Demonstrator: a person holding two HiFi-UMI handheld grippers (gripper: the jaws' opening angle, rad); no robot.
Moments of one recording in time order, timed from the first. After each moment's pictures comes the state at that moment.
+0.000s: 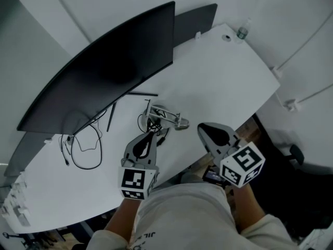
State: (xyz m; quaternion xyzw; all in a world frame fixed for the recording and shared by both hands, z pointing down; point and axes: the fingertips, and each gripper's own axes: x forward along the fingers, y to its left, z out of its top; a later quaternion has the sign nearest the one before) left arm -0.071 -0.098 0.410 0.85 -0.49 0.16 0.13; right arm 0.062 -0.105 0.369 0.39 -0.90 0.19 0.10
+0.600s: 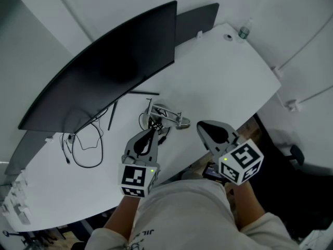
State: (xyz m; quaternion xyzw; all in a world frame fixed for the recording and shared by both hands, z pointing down) left arm -0.067 -0.106 0.401 0.85 -0.48 0.16 0.13; right arm 0.057 -0.111 0.372 0.38 -0.90 0.18 0.11
